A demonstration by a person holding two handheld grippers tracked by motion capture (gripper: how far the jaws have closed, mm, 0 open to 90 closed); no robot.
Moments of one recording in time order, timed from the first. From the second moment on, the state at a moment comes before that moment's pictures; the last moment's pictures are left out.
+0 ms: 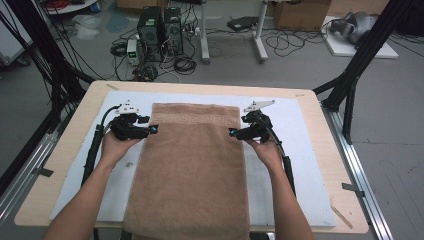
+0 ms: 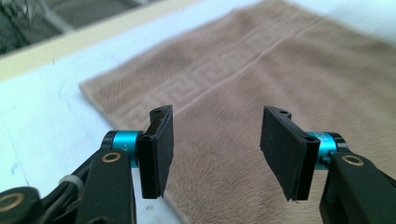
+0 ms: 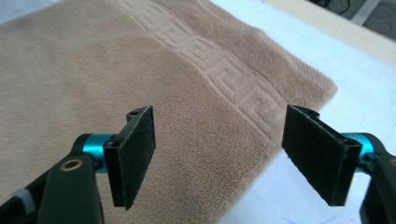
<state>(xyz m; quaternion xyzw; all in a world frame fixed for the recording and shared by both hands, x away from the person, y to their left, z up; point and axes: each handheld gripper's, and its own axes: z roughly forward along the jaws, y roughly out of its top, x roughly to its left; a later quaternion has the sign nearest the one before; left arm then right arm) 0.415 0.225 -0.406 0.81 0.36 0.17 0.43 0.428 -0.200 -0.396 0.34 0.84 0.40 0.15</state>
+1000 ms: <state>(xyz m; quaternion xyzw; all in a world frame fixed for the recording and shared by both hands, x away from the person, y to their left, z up) 0.426 0.209 -0.438 0.83 0.40 0.17 0.36 0.440 -0.192 -0.437 0.38 0.85 0.34 0.13</state>
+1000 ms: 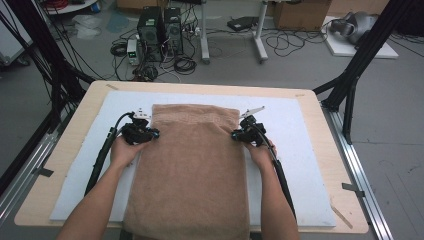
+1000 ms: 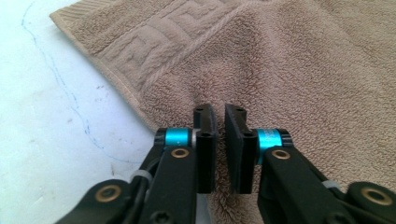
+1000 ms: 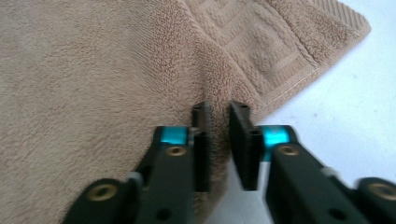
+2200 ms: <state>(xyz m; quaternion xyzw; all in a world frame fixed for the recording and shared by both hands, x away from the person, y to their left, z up) 0.270 0.257 -0.423 0.81 0.31 0.18 0.46 0.280 -0.227 -0.404 0.30 0.86 0.41 0.07</state>
